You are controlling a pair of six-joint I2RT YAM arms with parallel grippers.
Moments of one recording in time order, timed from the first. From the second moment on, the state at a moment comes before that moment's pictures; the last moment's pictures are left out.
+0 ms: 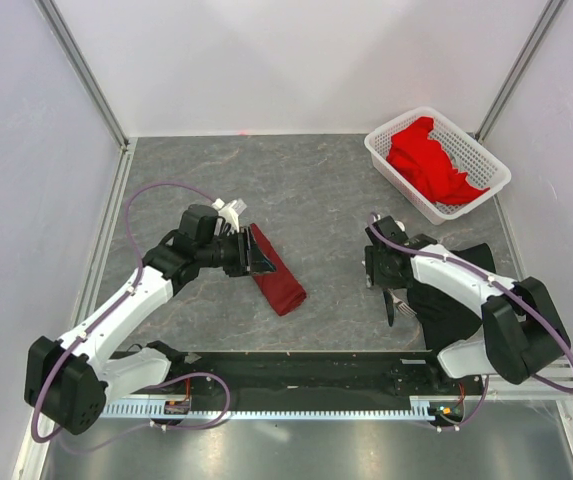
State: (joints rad) left arm -0.47 1.08 0.78 -0.39 0.54 -0.65; right arm 0.48 1.38 0.78 -0.64 0.18 0.47
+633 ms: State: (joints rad) left arm -0.47 1.14 0.79 -0.39 0.57 -0.63; right arm 0.47 1.45 0.77 -0.55 0.20 0.45
